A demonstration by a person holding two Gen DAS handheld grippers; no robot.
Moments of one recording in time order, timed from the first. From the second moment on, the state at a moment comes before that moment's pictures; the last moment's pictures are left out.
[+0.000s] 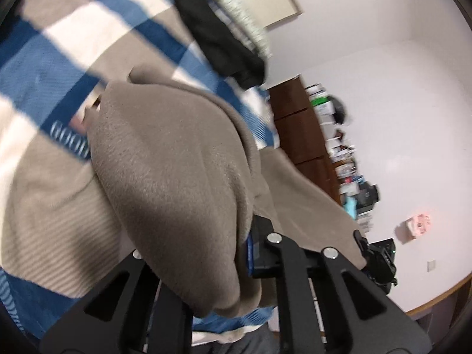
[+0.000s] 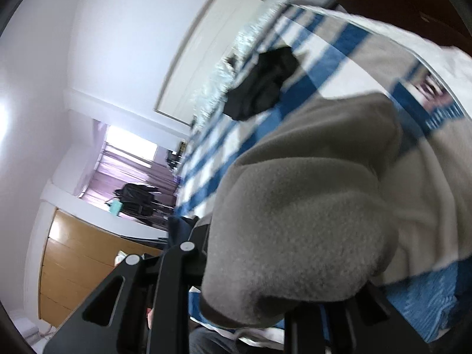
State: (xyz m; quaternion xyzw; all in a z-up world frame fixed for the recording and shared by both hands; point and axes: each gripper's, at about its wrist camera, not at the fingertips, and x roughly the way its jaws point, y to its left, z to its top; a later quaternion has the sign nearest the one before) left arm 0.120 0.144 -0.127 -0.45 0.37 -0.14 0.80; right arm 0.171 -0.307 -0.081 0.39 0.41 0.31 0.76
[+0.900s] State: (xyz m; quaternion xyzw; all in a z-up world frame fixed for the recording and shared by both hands) left arm -0.009 0.493 0.137 -0.42 0.14 -0.01 0.89; right arm 0.225 0.151 0.167 0.24 0.37 0.56 0.70
